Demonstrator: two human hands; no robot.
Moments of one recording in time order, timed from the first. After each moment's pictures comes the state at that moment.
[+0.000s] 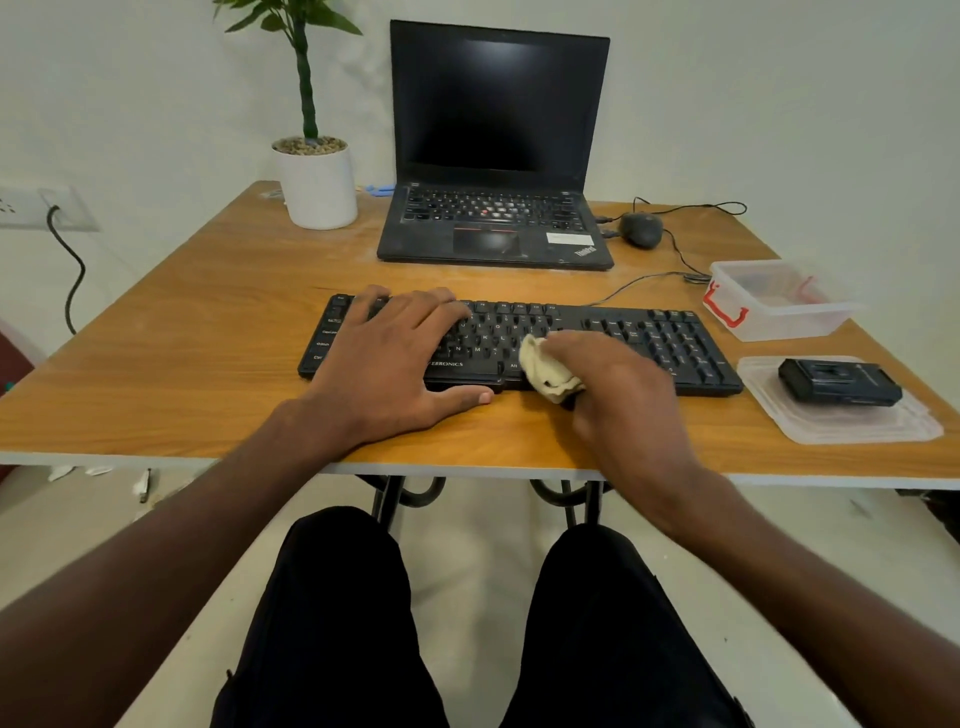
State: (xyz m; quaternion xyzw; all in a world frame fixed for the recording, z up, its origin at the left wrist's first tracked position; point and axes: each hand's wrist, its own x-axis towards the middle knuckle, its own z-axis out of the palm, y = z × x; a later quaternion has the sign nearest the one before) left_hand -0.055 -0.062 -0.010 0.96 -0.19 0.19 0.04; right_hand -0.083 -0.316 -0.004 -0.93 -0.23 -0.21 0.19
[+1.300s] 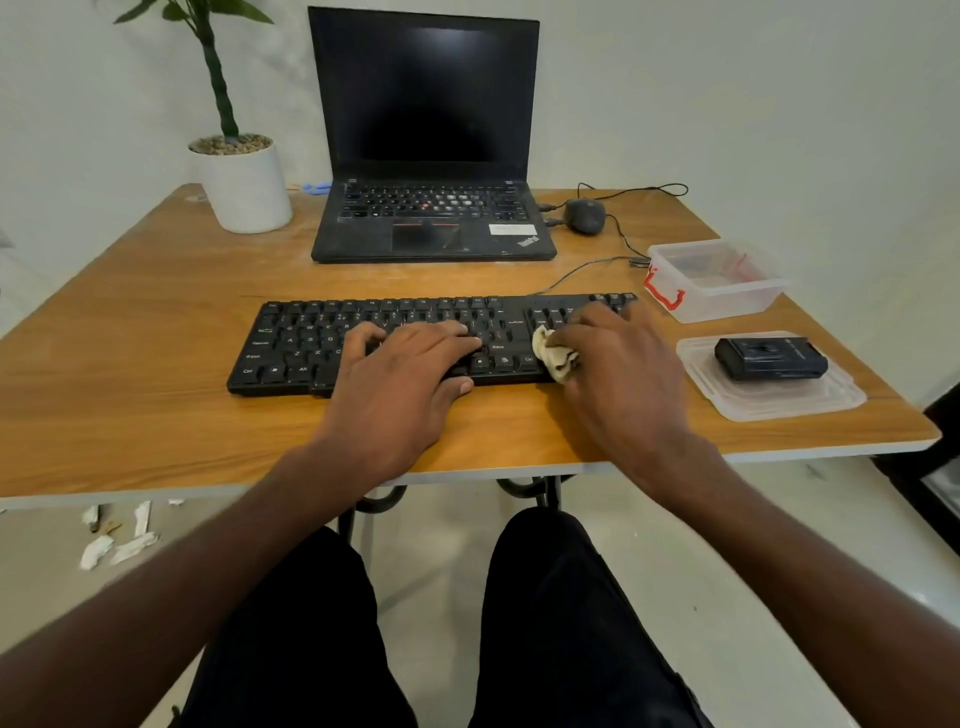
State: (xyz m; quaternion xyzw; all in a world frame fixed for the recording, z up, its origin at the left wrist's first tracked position) left_hand -0.070 -0.128 -0.019 0.96 -0.17 0.19 0.13; right_hand -0.064 -0.360 0.008 -0.96 -0.11 -0.23 0.09
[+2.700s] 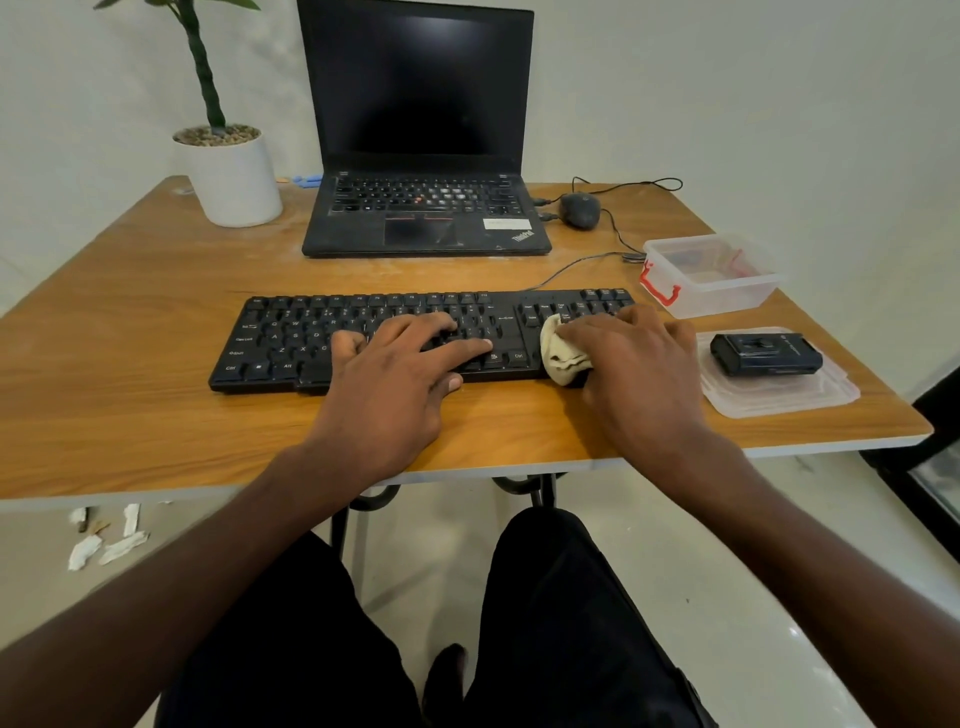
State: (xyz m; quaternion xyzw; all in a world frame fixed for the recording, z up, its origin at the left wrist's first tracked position) left_hand -0.068 -0.131 -0.022 0.96 -0.16 0.21 0.10; right_hand -0.068 -0.373 0.013 -0.98 -0.10 -0.19 0.03
